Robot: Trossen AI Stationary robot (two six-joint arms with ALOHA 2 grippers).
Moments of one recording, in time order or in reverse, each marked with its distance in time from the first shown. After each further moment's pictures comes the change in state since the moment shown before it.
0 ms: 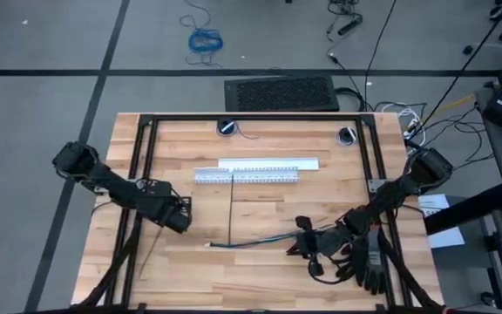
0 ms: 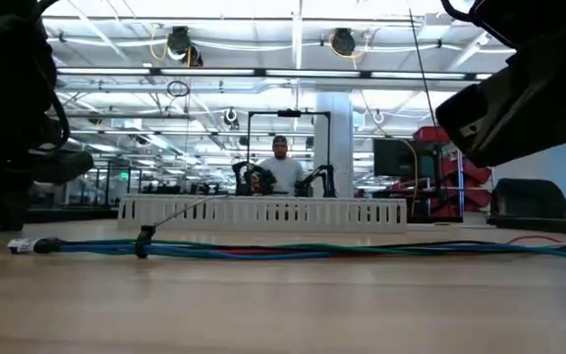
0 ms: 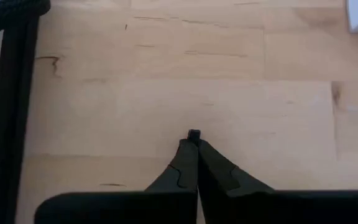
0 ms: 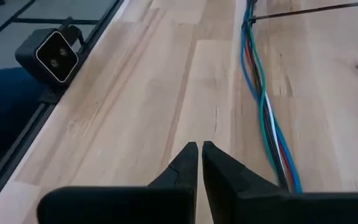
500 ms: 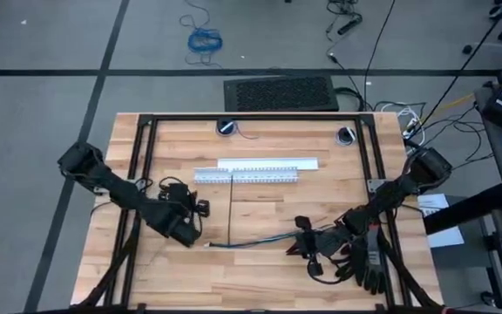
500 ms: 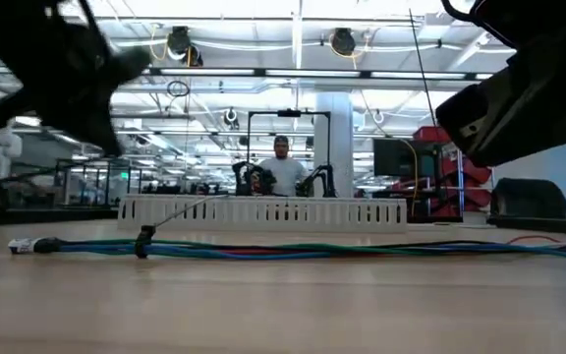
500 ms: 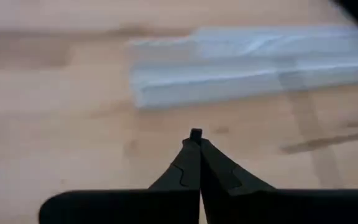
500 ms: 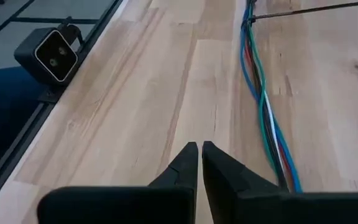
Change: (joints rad) left arm -0.115 0.002 0.339 -0.069 -0.549 0.108; right arm 0.008 0.000 0.000 0.004 -0.001 0.000
